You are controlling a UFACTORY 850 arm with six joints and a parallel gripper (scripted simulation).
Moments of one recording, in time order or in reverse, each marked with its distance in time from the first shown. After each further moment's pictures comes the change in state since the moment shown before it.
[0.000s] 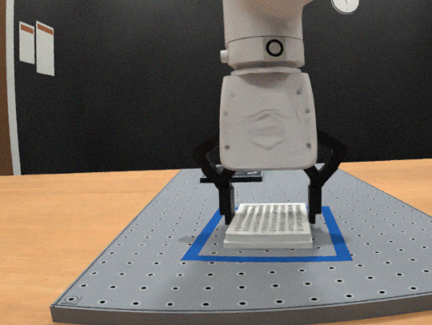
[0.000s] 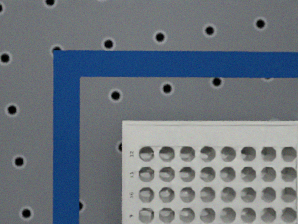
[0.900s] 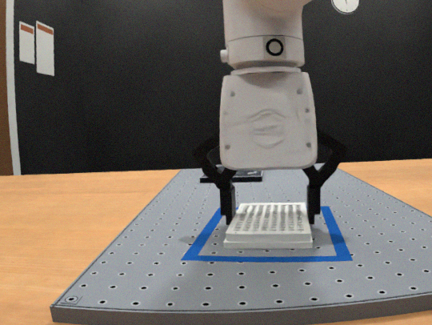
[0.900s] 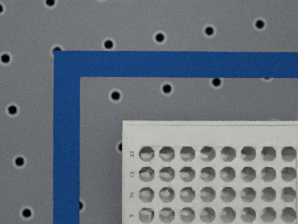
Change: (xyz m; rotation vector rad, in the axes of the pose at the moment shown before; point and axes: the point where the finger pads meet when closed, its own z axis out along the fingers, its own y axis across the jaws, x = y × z) arm 0.000 0.000 -0.001 0.000 0.000 0.000
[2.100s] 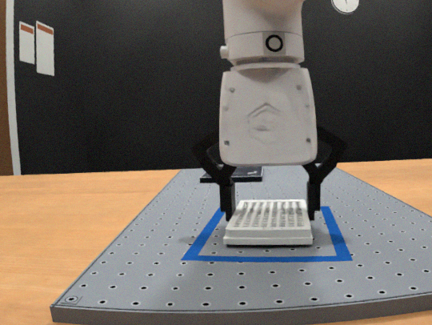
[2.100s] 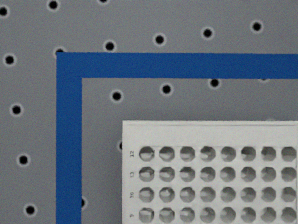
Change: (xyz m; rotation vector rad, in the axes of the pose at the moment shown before) arm 0.000 0.000 -0.004 0.000 0.000 0.000
